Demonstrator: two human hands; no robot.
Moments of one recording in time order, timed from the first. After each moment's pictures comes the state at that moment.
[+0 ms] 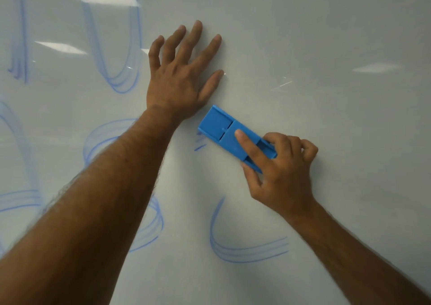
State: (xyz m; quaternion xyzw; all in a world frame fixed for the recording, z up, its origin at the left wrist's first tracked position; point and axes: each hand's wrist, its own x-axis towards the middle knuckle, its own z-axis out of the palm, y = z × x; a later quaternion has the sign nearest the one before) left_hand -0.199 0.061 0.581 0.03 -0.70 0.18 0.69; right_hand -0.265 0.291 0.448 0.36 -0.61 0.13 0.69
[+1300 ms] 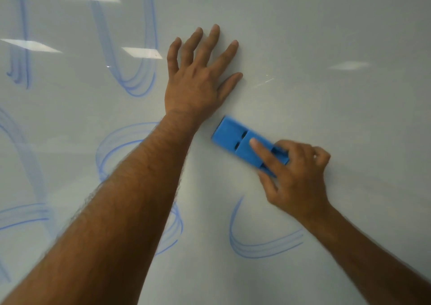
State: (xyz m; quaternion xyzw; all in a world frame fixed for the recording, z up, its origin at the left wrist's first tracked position) left_hand -0.202 0.059 0.583 -0.01 -0.71 0.14 0.69; right_hand -0.250 0.286 0.435 0.32 -0.65 0.08 0.69
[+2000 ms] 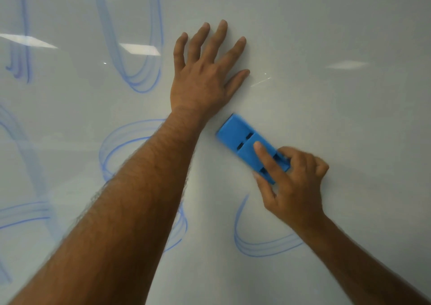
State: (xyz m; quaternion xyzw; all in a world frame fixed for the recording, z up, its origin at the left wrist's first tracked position) left_hand -0.202 0.059 0.582 -0.01 -0.71 0.14 0.69; right_hand -0.246 0.268 0.413 0.31 -0.65 0.13 0.68
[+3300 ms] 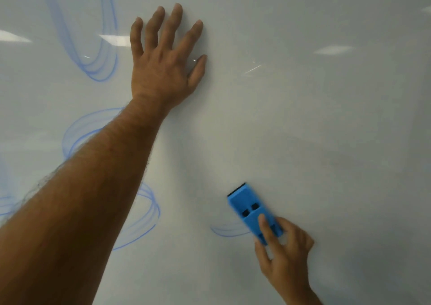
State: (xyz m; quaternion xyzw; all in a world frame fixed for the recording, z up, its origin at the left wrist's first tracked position) left_hand -0.198 0.066 0.579 0.02 -0.72 0.15 0.67; right_hand -0.252 0.329 0.229 0.26 -0.75 0.18 0.58
